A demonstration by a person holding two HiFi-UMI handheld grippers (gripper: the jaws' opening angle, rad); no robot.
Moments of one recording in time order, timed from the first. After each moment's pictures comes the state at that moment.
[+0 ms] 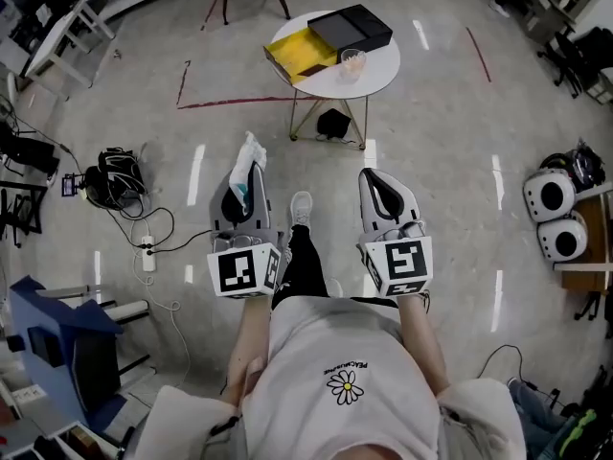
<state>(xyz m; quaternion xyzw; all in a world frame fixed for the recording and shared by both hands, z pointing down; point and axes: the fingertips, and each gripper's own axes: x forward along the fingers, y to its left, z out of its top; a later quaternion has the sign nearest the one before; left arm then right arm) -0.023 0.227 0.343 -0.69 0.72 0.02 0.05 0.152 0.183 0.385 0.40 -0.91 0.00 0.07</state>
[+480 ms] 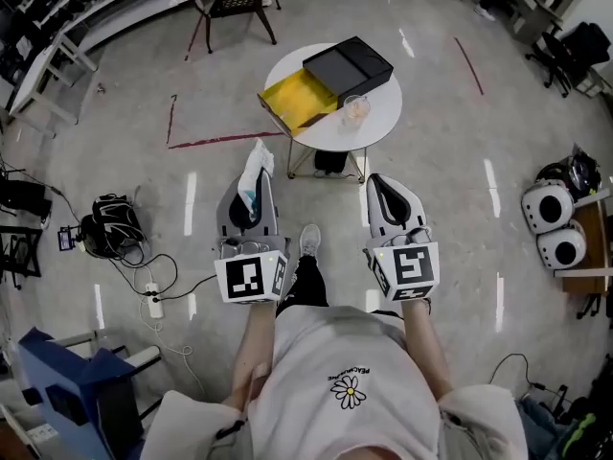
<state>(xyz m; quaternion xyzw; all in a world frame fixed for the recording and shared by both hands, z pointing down) -0.080 0.068 0.328 -0.72 0.69 0.04 0.06 0.100 0.034 0.367 0.45 -0.89 -0.01 0.06</state>
